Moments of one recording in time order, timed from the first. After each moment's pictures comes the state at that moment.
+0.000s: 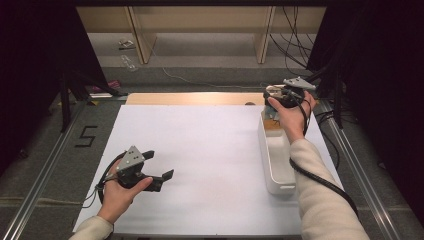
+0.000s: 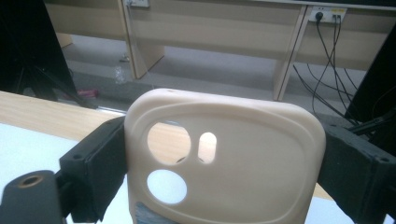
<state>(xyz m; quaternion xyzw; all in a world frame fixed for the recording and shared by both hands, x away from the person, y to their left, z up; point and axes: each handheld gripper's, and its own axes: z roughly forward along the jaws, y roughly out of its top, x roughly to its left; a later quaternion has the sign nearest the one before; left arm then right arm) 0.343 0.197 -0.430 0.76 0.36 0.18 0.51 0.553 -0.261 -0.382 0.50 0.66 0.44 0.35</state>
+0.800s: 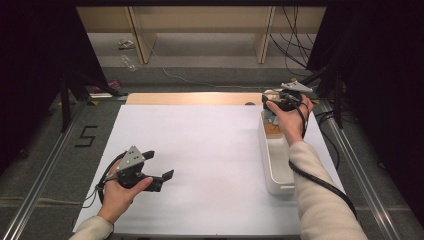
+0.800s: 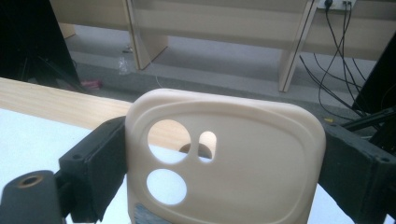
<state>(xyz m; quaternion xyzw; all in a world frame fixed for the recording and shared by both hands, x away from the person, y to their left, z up) 0.343 0.197 -0.431 0.77 0.36 0.18 0.51 0.555 -0.261 -0.397 0.50 0.67 0.43 0.34</state>
